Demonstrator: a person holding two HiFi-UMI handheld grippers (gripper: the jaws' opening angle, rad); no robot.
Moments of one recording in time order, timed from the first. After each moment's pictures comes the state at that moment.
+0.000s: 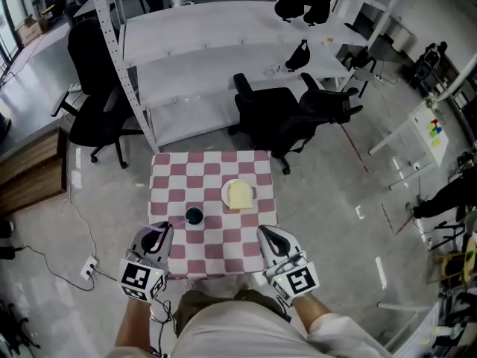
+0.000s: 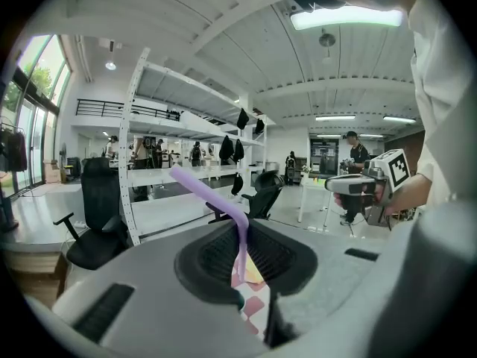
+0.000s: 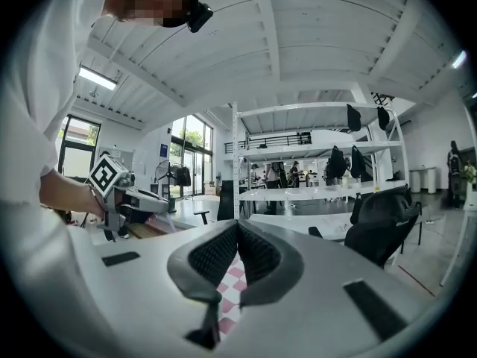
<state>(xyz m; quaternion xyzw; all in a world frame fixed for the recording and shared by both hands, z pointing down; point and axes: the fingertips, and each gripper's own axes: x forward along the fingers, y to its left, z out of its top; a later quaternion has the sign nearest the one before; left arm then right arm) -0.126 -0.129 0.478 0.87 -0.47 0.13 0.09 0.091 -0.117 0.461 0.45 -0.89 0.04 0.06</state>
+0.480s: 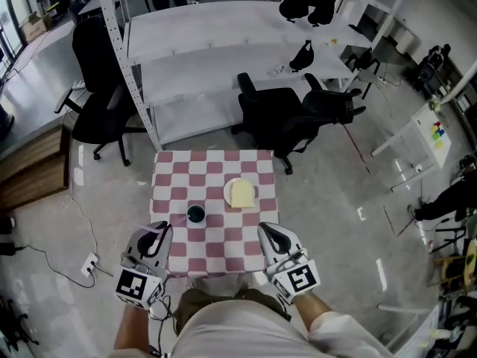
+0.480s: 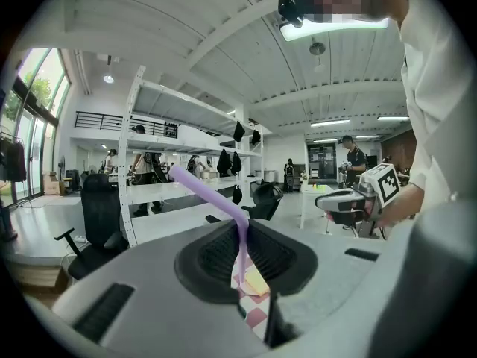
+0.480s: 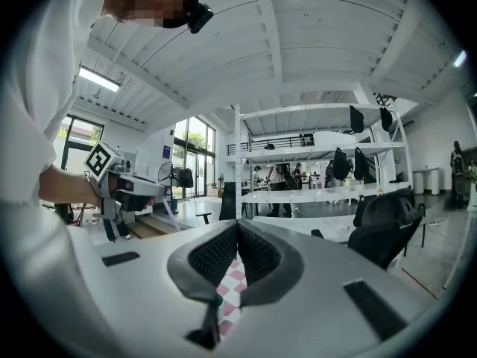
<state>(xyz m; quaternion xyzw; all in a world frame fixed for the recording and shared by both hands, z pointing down) -0.122 -0.116 0.430 0.88 -0.47 0.11 0.05 0.087 -0.120 0.456 0.44 -0.89 0.03 0.05</state>
